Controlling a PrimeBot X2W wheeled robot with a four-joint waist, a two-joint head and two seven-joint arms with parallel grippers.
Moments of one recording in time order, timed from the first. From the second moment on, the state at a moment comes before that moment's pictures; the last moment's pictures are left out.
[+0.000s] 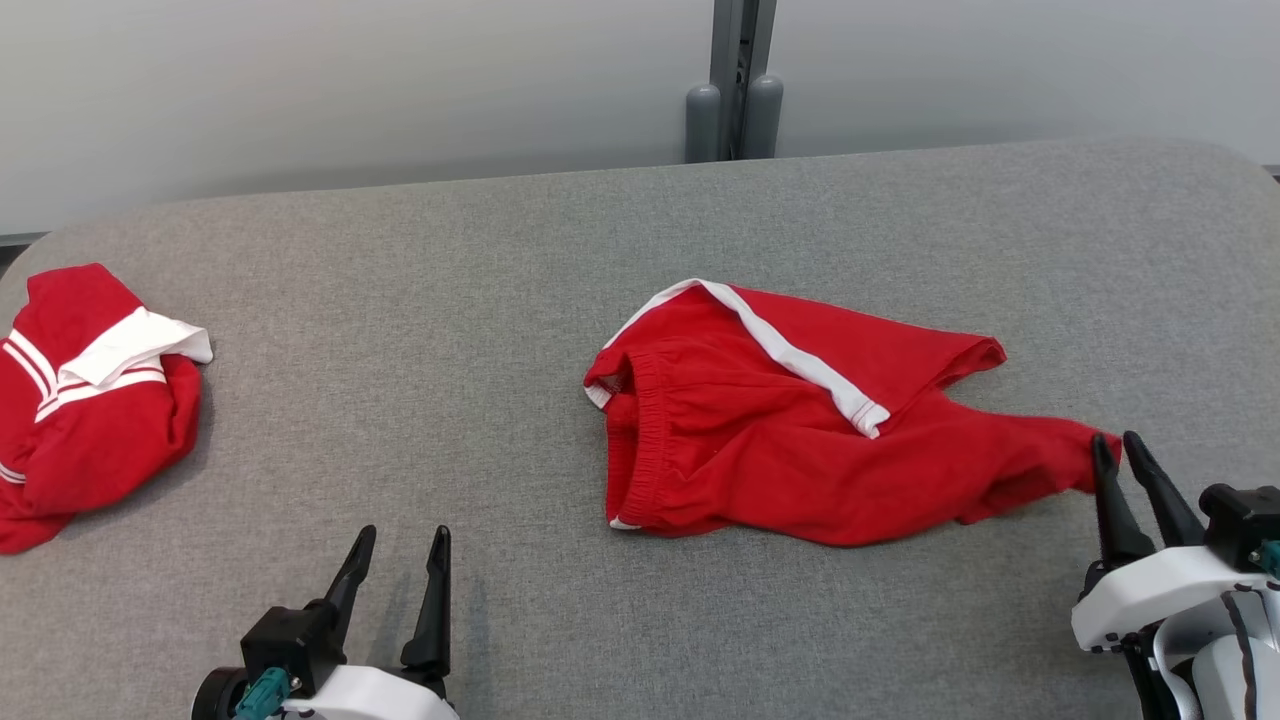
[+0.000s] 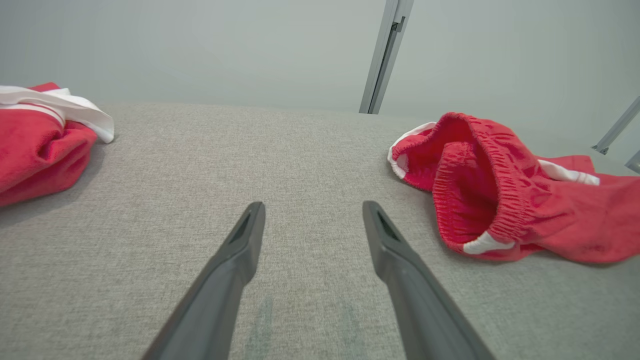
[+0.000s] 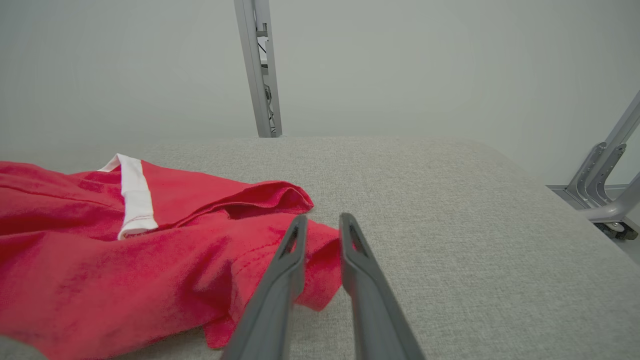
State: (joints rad) left arm -0.03 0.05 -0.13 0.34 -0.25 -0.03 -0.26; right arm -0.25 -0.16 -0.03 0.54 0.17 0.13 -0.26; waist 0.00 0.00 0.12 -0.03
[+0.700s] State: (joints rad) left arm -0.05 0.05 -0.27 0.28 -0.28 -0.10 -0.26; right arm -0.23 -0.10 -0.05 0.48 0.13 0.13 -0.26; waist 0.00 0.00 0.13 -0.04
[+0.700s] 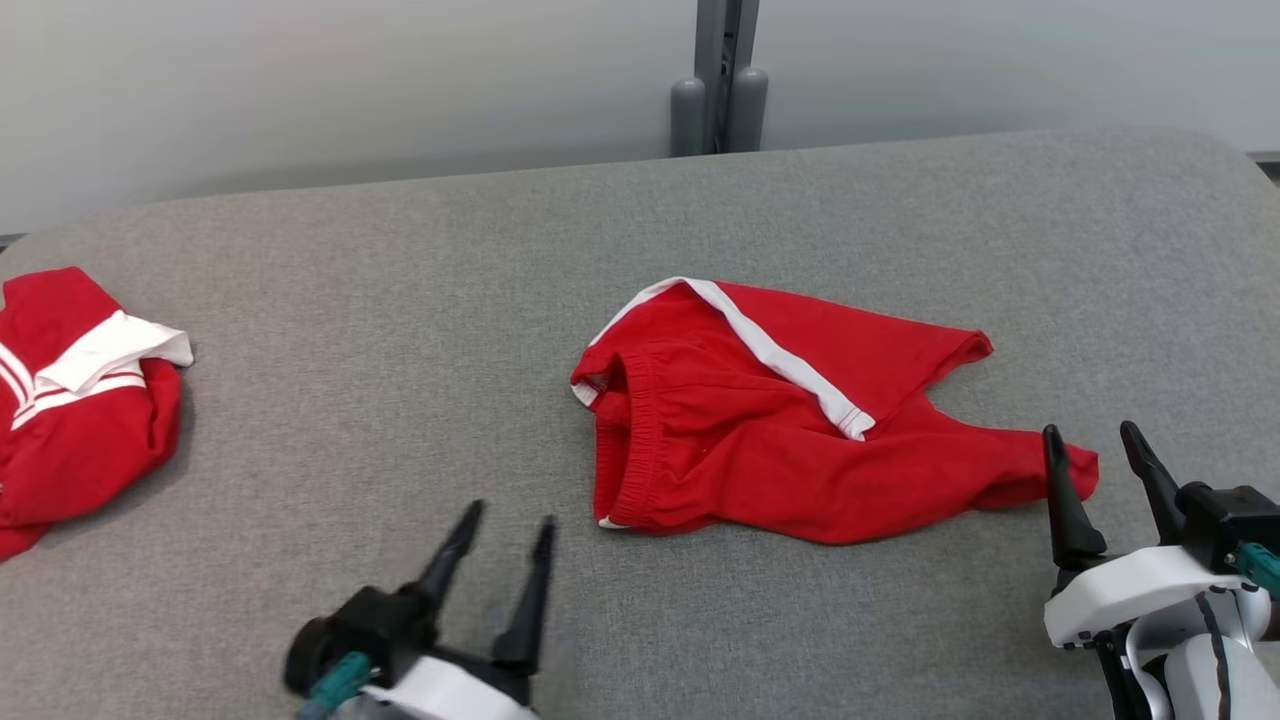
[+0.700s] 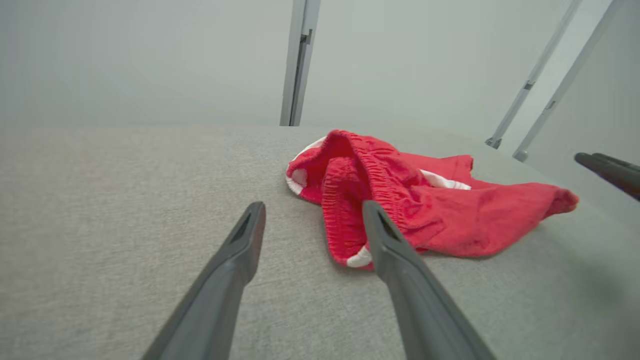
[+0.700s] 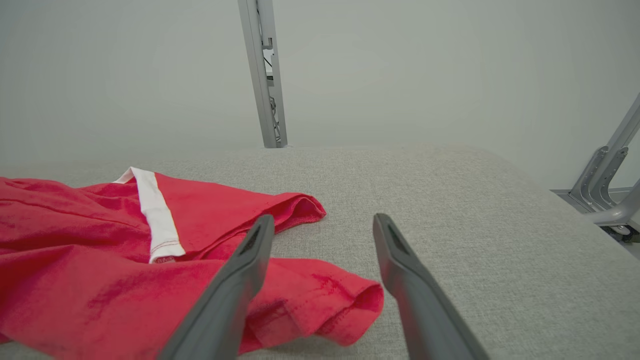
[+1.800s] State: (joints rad) left arm -0.28 0.05 -0.50 0.36 -0.39 -0.13 -0.26; right arm -0.28 -0.08 -0.03 0.47 0.14 0.13 -0.26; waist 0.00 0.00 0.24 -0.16
